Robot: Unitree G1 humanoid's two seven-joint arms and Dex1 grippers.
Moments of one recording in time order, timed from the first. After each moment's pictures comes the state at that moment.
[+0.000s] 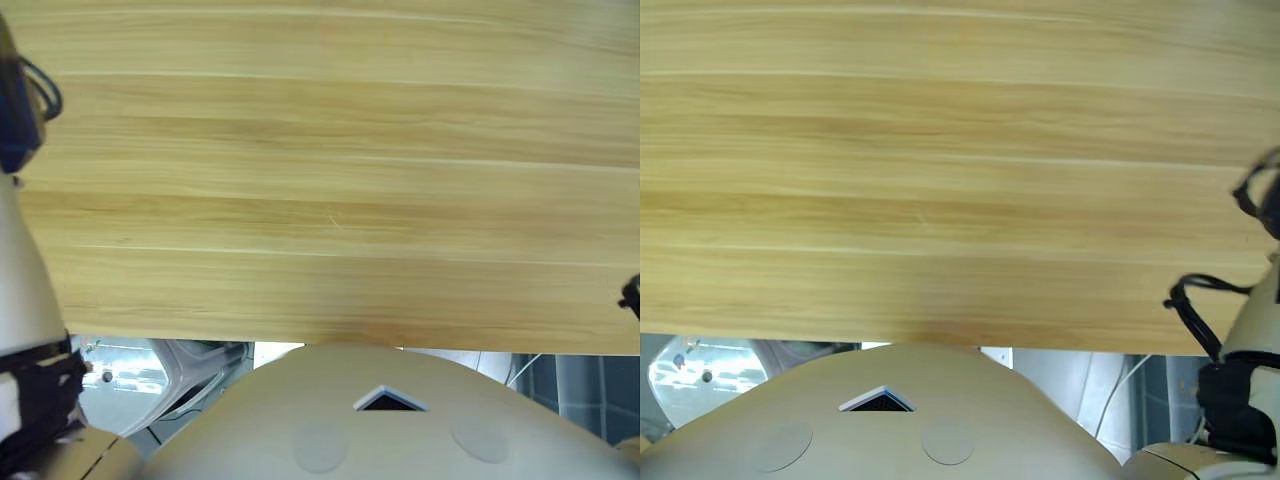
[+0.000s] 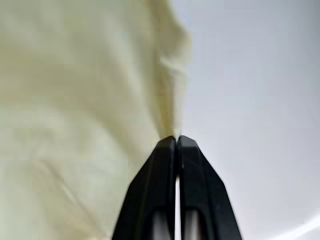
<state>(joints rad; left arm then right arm) -1.52 0.66 -0.30 1.14 0.20 -0.71 -0.42 -1.15 -0.95 0.14 0.74 -0.19 -0.56 0.53</state>
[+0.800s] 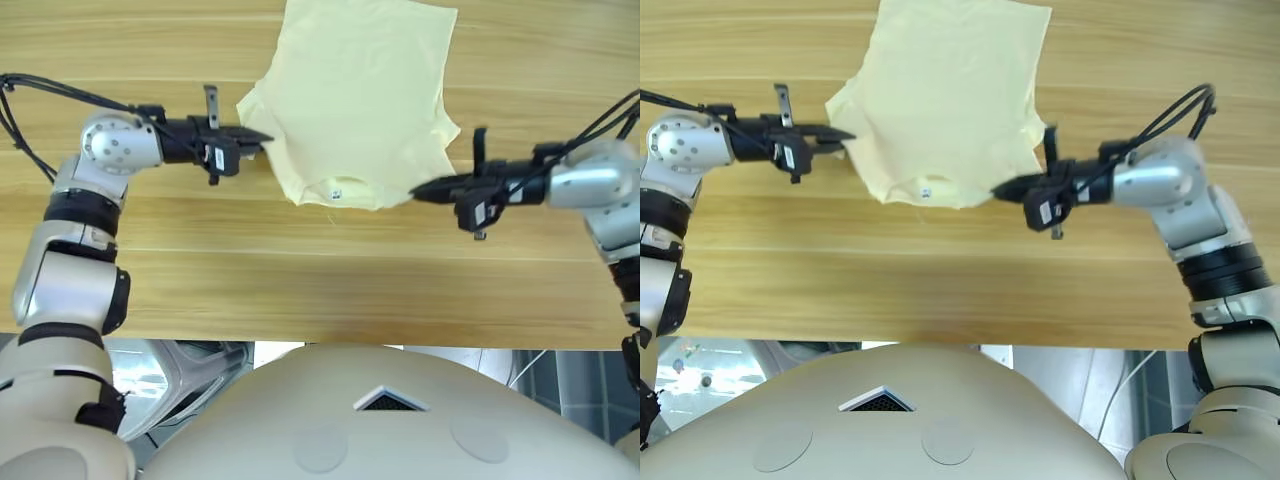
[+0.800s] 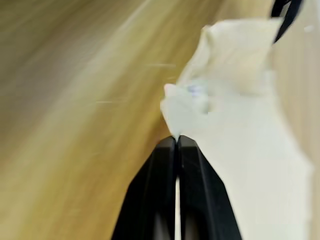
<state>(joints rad) -0.54 0.71 -0.40 0.84 0.15 -1.08 -0.95 -0.25 -0.91 0.44 0.12 -0.07 -0.64 1.09</state>
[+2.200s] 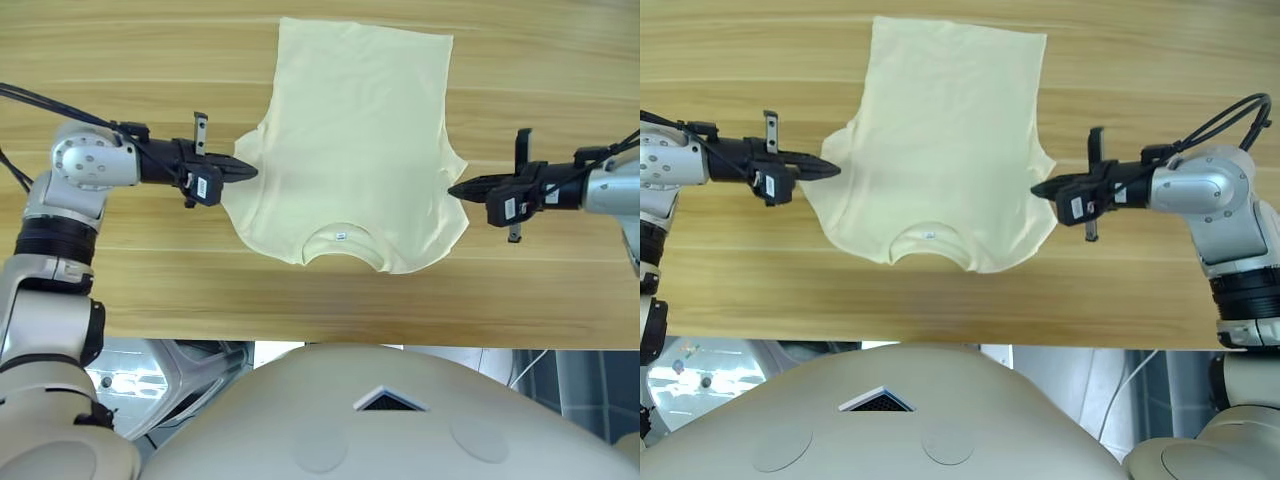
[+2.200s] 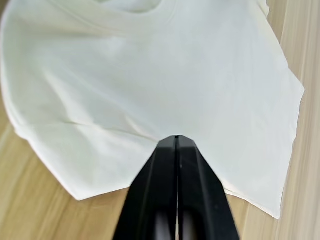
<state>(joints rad) -0.43 0.78 -0.32 0.59 0.13 -0.98 -1.10 -0.18 -0.96 0.22 0.08 -0.11 -0.53 1.09</state>
